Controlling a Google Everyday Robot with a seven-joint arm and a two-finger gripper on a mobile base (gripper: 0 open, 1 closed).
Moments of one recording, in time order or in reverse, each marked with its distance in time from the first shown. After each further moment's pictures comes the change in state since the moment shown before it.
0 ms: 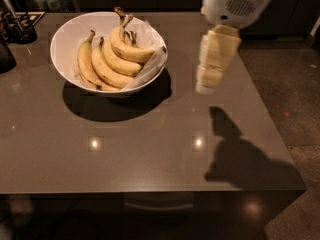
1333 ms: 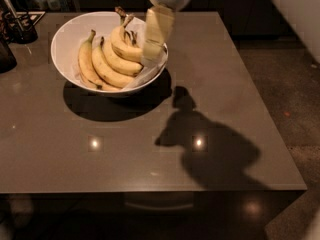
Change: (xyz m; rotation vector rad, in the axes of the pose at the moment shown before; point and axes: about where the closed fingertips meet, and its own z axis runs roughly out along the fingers) arm -0.081 -0.060 0.043 -0.023 0.021 0.112
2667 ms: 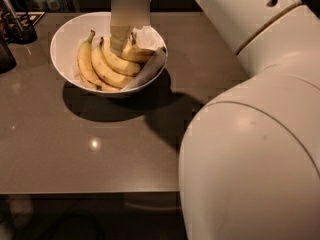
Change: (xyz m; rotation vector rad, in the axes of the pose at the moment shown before) arm -0.085 -0.031 0.058 -0.121 -0.041 0.133
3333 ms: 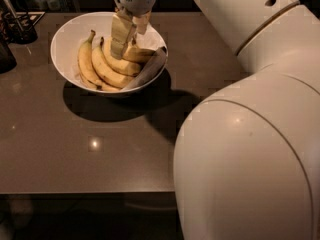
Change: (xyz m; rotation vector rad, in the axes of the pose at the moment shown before) arm 0.007 0.002 0.012 -0.038 0.021 0.054
